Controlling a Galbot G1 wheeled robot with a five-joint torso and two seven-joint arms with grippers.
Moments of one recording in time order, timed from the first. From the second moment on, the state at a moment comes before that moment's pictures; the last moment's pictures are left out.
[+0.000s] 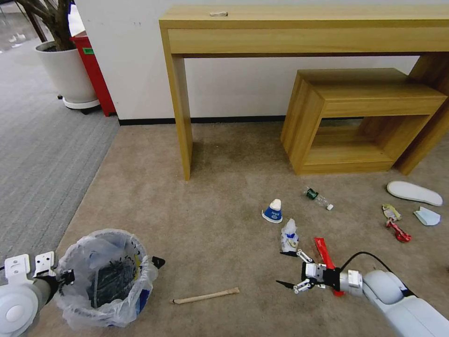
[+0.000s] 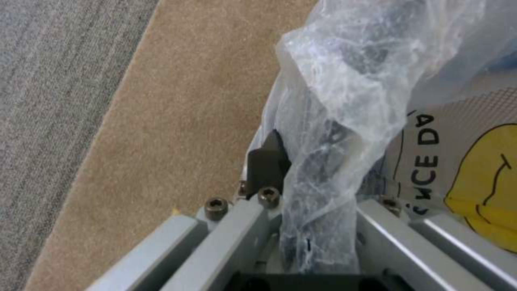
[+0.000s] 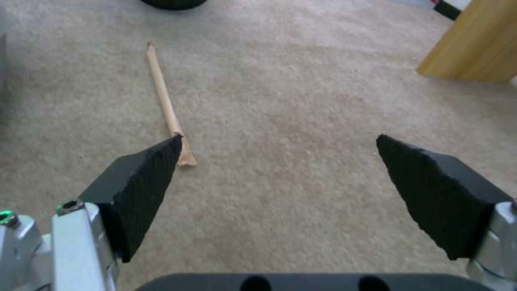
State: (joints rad) left arm 1.75 -0.81 -0.92 -2.10 -1.29 0.74 -0.67; right arm -1.09 0.84 0.15 1.28 0.23 0.57 -0.90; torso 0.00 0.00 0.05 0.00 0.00
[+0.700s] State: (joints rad) left arm 1.73 -0.82 -0.91 -2.06 -1.28 0.74 -0.67; right arm -0.98 0.92 -0.07 1.16 0.27 0.59 -0.90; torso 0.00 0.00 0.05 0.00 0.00
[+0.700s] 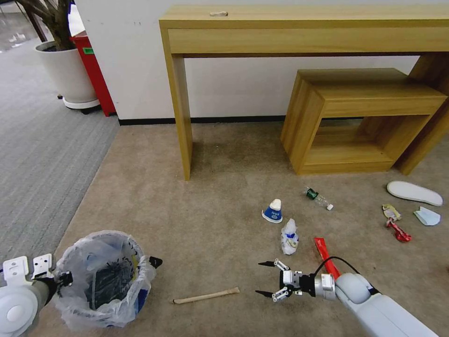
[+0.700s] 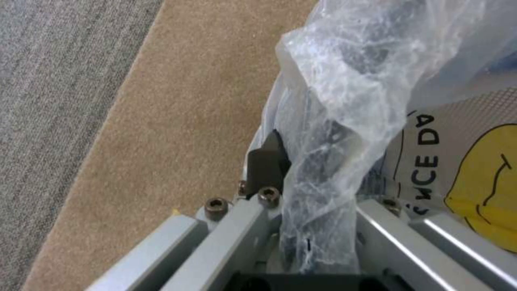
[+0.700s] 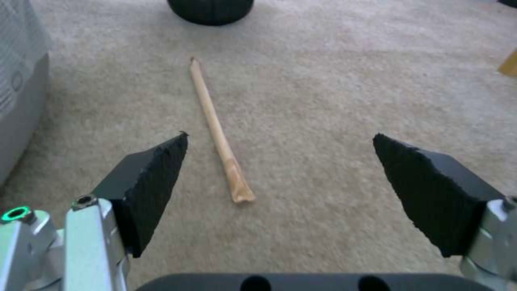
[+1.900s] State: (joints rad) left arm 1.72 -0.84 -0.91 -2.05 -1.27 0.74 -0.67; right arm -0.93 1.09 -0.24 1.02 0.26 0.61 -0.88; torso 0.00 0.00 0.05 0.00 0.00
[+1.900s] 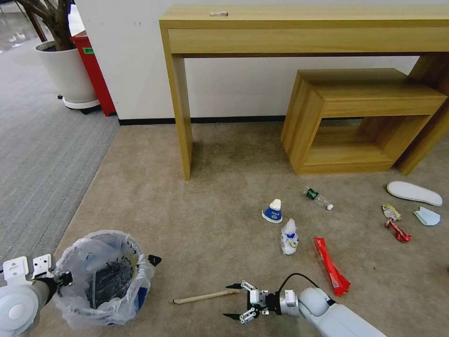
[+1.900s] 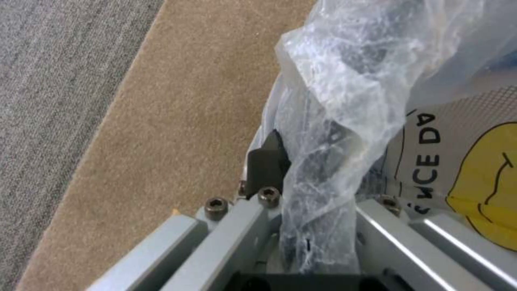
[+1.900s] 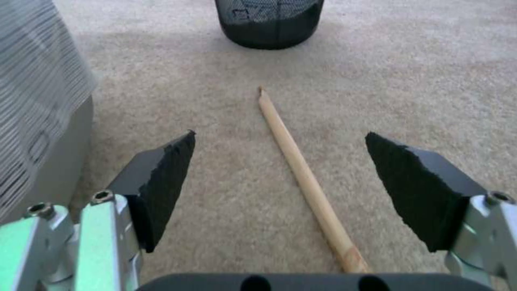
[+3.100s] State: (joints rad) left arm 1.73 -0.85 -0.92 -2.07 -1.27 0.74 -0.66; right arm -0.79 1.18 -0.35 0.89 0.29 0.64 -0.88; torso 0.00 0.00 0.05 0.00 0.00
